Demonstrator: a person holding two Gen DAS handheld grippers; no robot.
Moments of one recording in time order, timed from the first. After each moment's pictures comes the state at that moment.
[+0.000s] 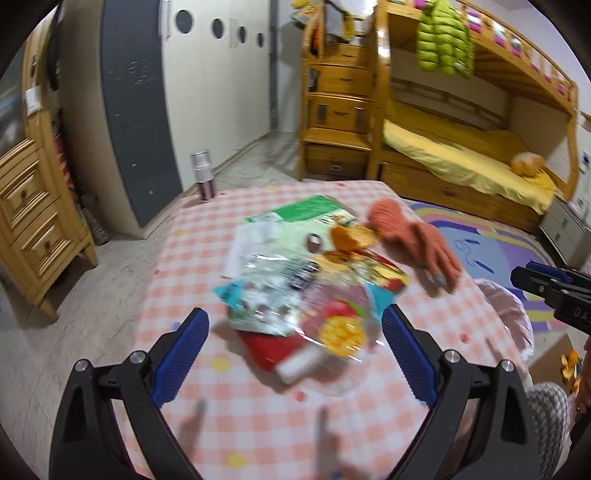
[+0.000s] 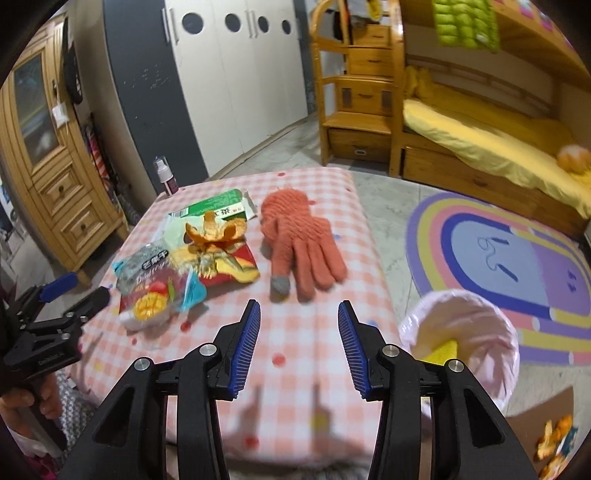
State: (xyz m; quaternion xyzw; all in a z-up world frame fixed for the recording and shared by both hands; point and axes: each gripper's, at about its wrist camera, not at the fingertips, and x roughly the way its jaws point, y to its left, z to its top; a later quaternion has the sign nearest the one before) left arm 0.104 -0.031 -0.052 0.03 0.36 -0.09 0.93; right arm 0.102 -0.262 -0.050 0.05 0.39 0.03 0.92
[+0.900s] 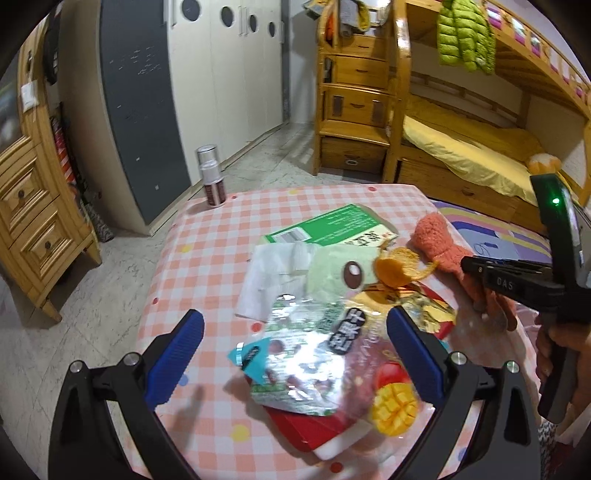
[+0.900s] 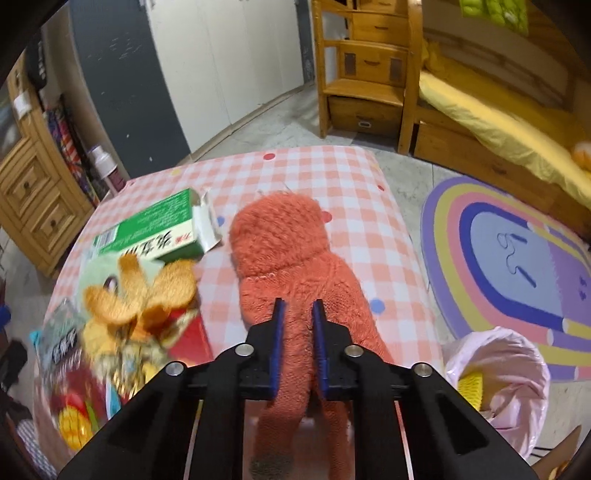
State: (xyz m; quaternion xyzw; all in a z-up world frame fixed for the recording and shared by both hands) left arm 0.171 -0.032 -0.065 0.04 0.37 -0.08 0.92; right arm 0.231 -0.251 -0.105 0.04 0.44 0.03 0.90
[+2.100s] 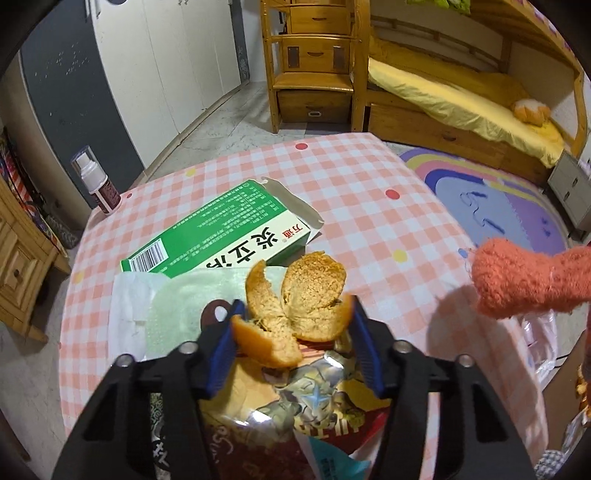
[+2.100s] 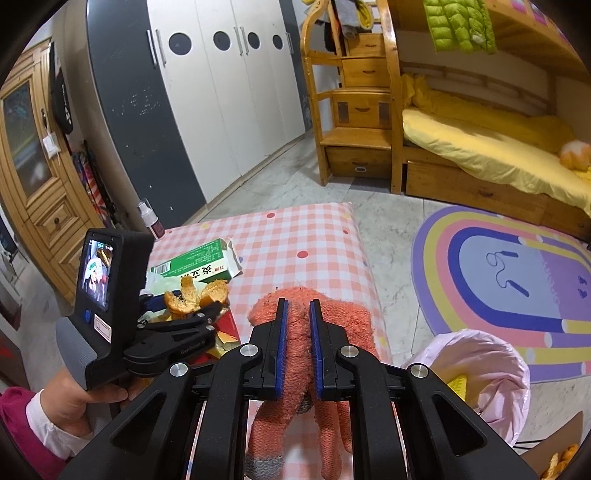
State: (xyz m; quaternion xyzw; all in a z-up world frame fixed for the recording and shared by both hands) left arm 0.248 -0.139 -0.110 0.08 0.45 -0.12 0.88; right arm 0.152 -0.296 -0.035 0.08 0.36 0.03 0.93
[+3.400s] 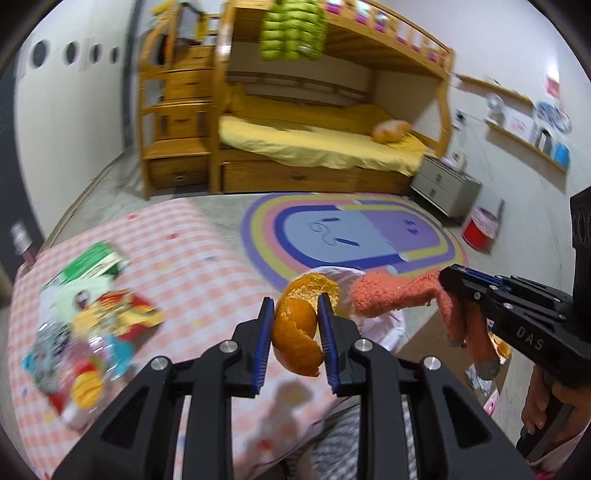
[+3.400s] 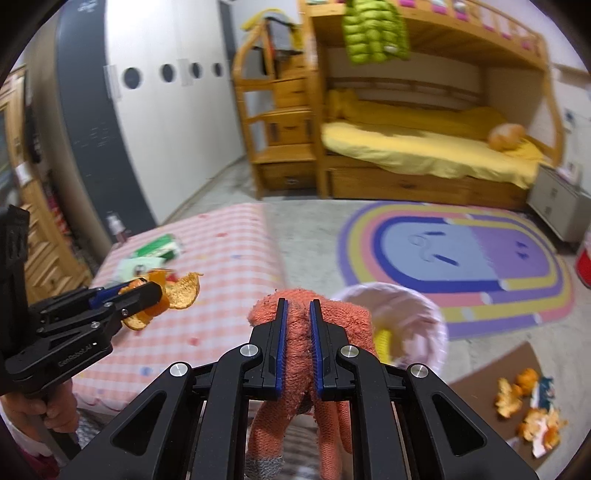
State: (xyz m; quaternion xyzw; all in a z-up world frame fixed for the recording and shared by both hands) left arm 0.058 -0.226 -0.028 0.07 0.34 -0.37 0.86; right arm -0.017 -0.376 -0.021 0.10 0.33 -0.11 0.93
